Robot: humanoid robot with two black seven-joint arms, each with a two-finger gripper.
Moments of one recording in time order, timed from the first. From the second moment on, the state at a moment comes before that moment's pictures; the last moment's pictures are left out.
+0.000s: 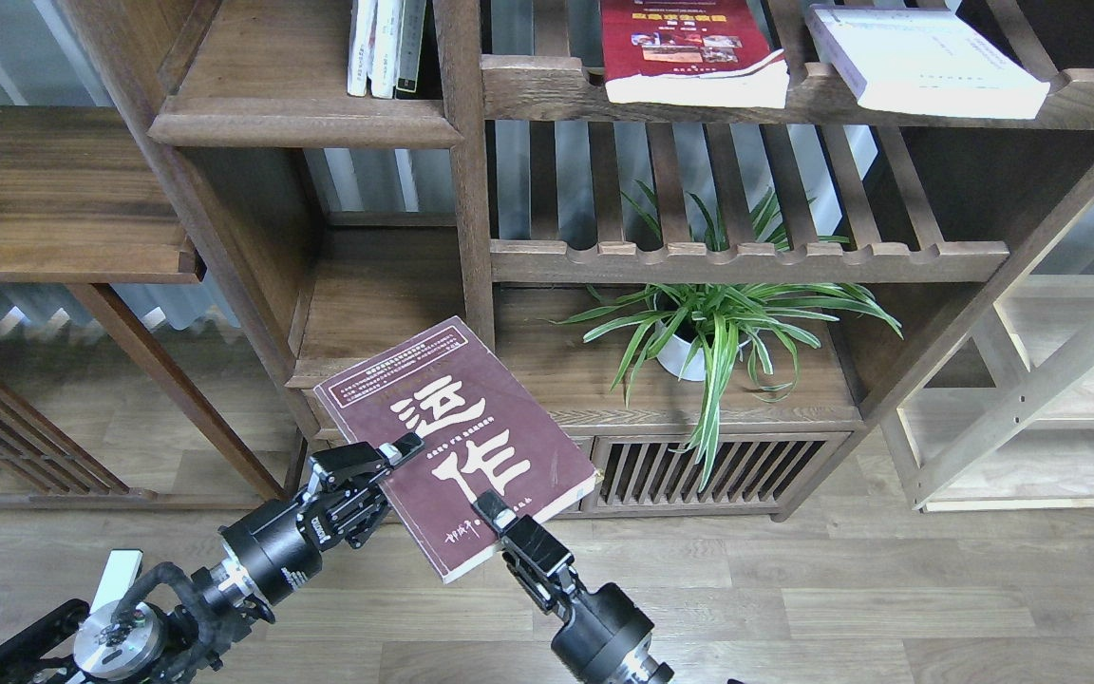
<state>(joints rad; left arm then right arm) -0.12 0.29 -0.83 -1.16 -0.68 -0.49 0.49 0.00 0.01 0.56 1.15 0.10 0.58 0.30</state>
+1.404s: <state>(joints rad) 0.15 0.22 -1.59 -1.62 0.07 -0.49 0.49 -0.01 0.01 0.98 0.75 0.12 0.58 0.30</state>
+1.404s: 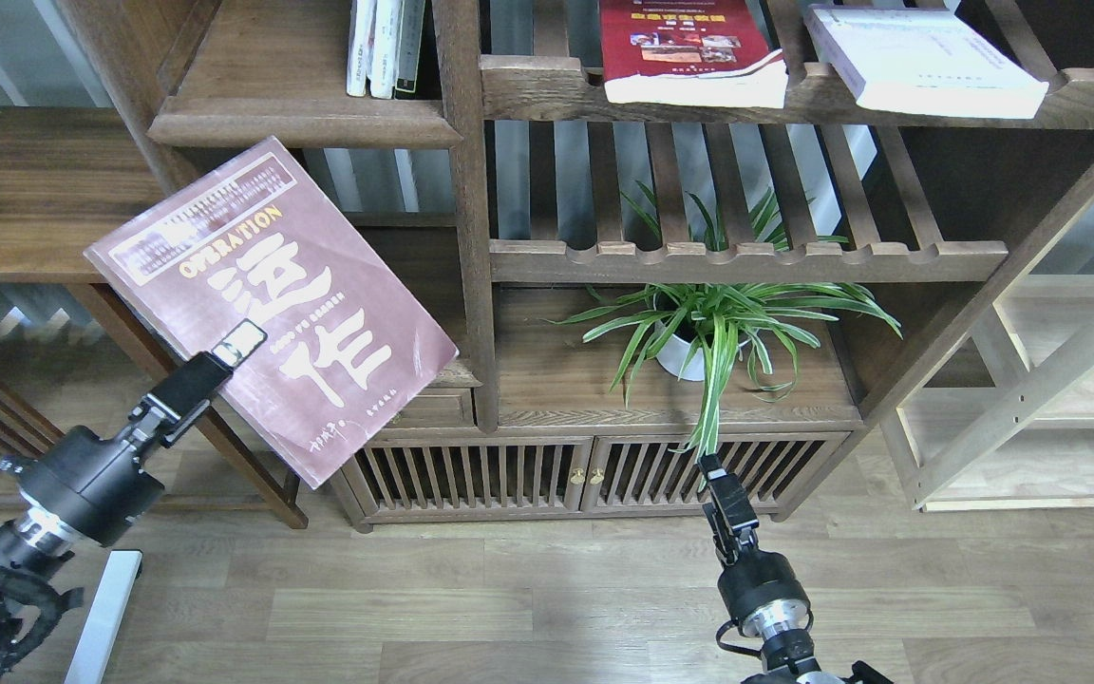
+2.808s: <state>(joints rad) -0.20 0.47 -1.87 -1.65 0.29 -0.49 0.49 0.00 0.01 0.97 0.79 0.12 0.58 0.30</state>
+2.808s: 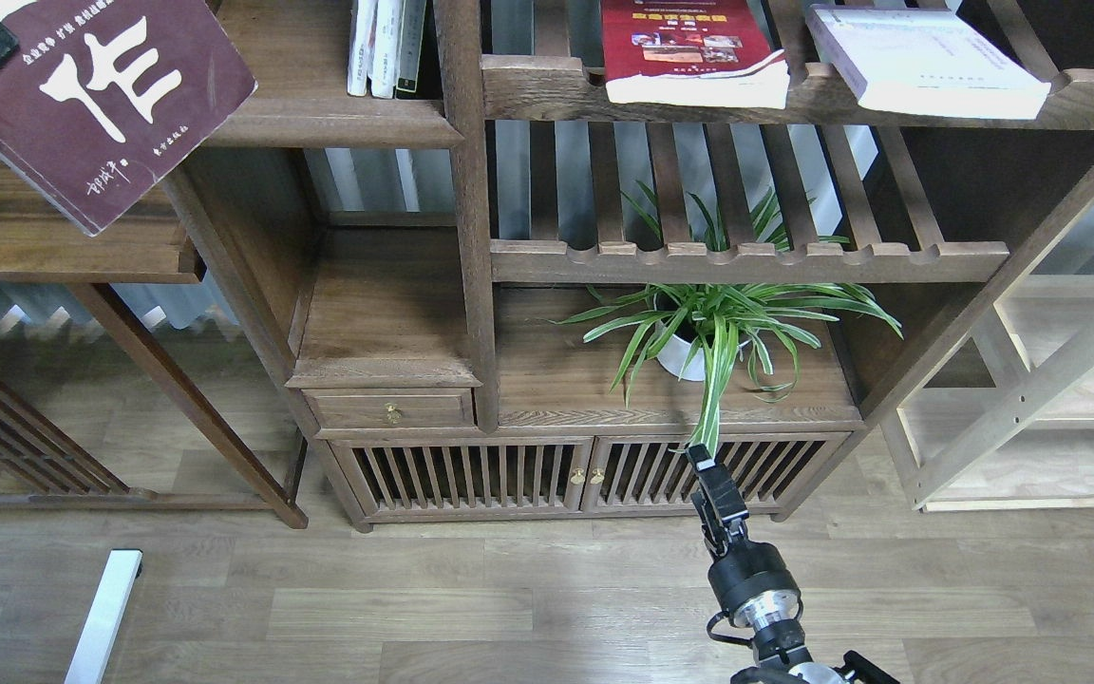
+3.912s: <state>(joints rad) -0.28 0.44 -1.80 -1.74 0.46 -0.17 0.49 0.07 0.02 0.98 0.83 0.18 0.58 0.30</state>
